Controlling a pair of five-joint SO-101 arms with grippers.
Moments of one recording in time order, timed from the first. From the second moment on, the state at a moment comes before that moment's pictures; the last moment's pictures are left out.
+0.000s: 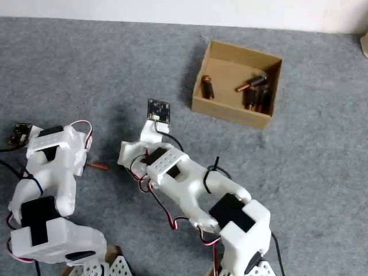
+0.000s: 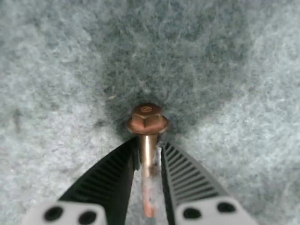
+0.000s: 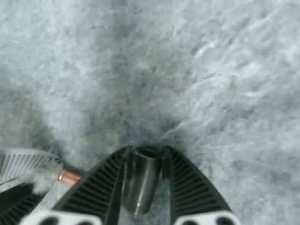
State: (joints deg) left arm -25.4 1.0 40.5 47.8 66.7; right arm -52.0 15.4 23.1 21.8 -46.9
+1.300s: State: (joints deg) left arm -22.7 -6.5 35.7 61.1 42.3; right arm -41.3 -47.6 52.5 32.3 1.2
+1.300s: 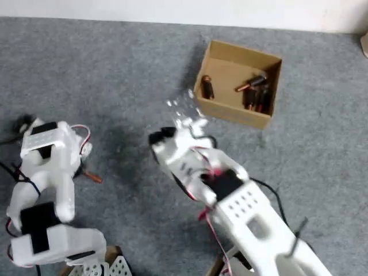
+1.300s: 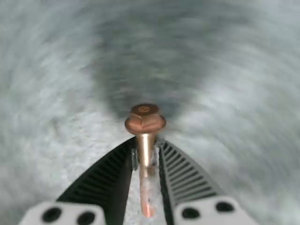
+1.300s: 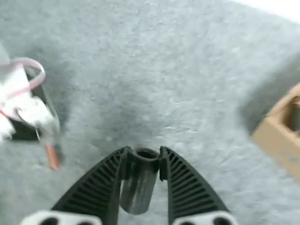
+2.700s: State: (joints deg) left arm 26.9 -72.4 48.2 35.3 18.3; right arm -43.0 -98.8 76.2 32.3 13.8
